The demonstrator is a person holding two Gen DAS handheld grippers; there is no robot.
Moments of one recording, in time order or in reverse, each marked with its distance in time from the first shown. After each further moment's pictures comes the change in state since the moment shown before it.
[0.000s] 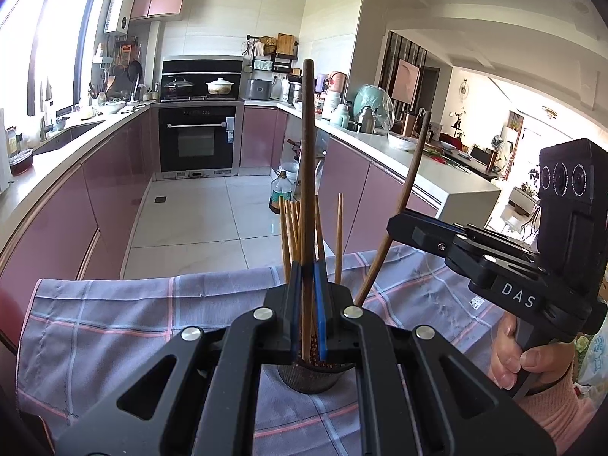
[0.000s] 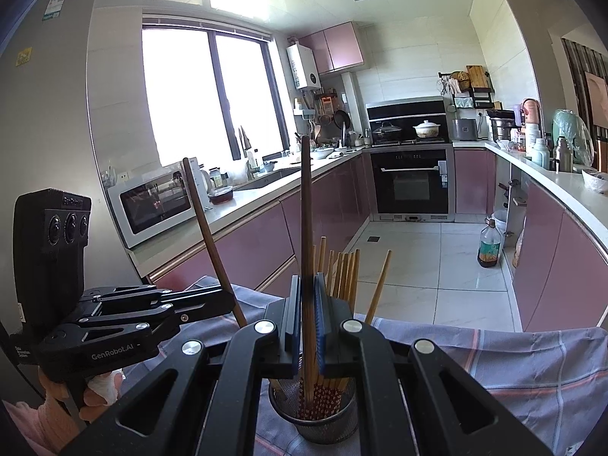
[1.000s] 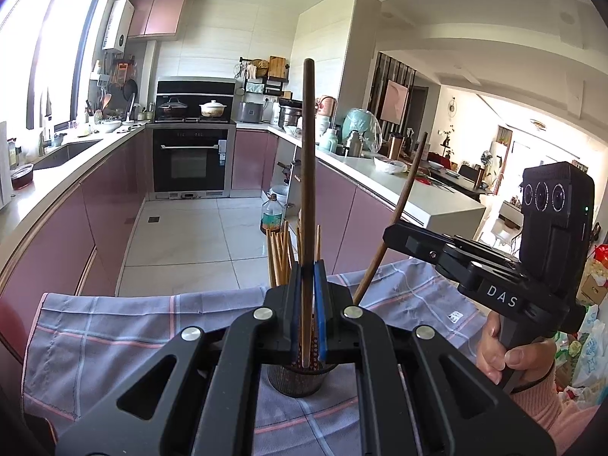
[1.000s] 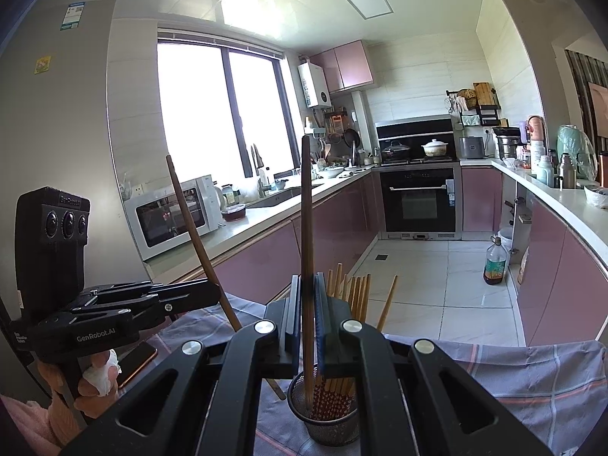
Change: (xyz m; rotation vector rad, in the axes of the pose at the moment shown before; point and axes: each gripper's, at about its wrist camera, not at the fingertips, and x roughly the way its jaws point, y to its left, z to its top) left arm -0.041 0.000 -0.006 0.008 -0.095 -0.032; right arm -0.035 0.007 0.001 -0.020 -0.077 0.035
